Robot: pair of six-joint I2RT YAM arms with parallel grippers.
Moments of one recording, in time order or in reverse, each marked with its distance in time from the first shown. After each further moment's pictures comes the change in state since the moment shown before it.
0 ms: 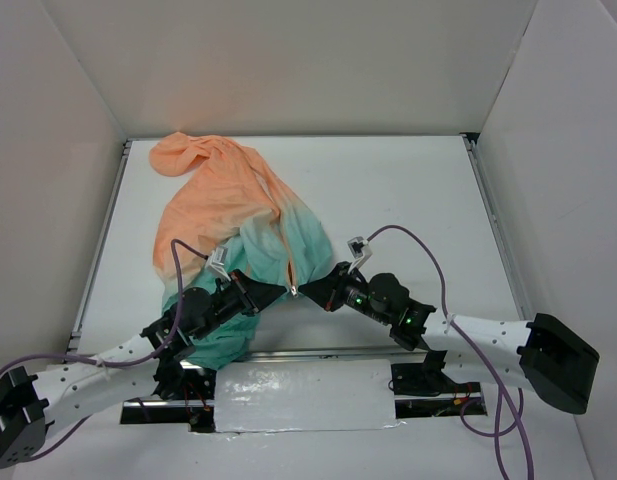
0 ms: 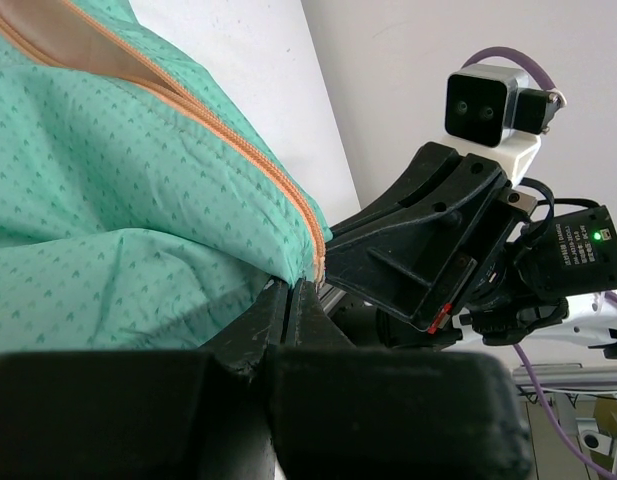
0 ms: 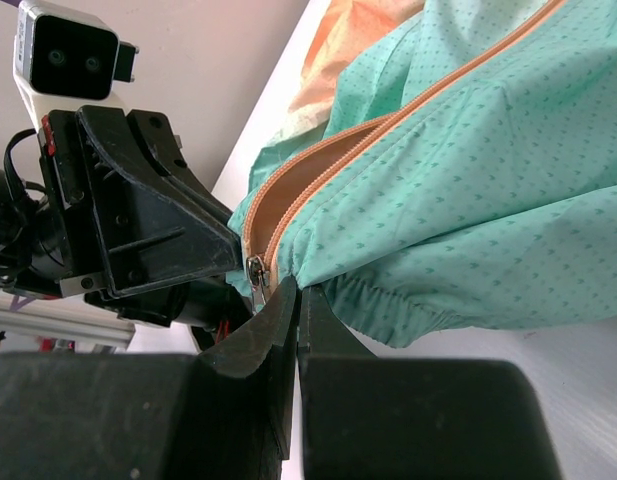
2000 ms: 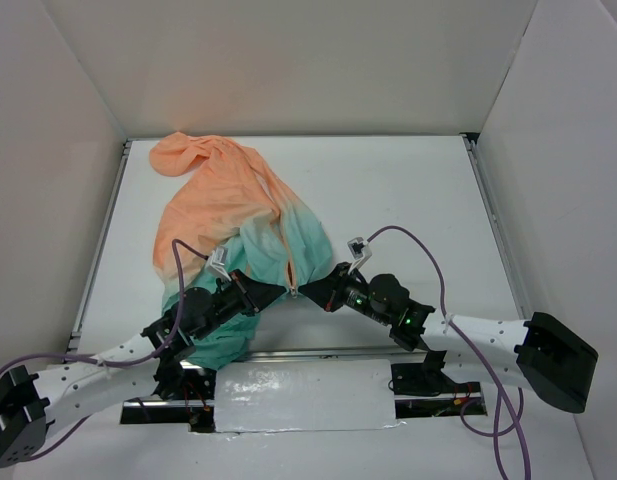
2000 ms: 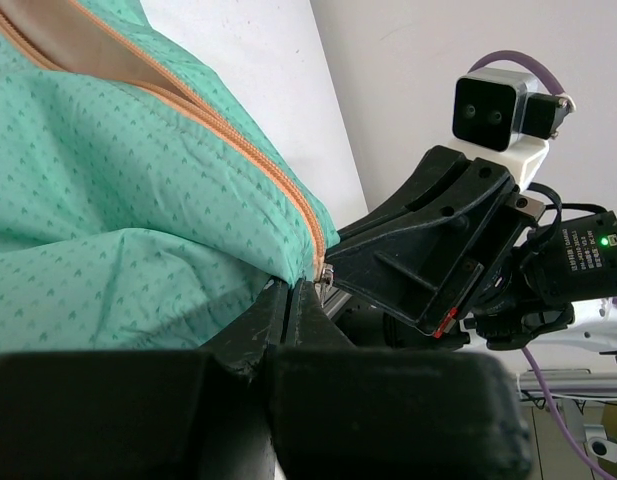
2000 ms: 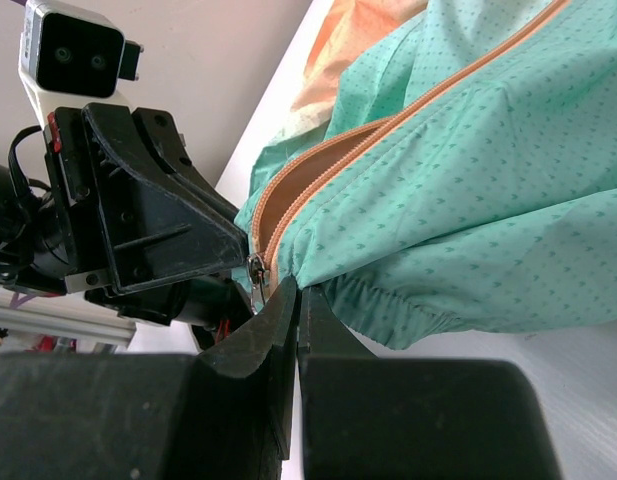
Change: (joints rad) left arm 0.000 0.003 0.000 -0.012 -0.013 0.003; right arm -0.002 0.013 -0.013 0.034 -0.010 0.000
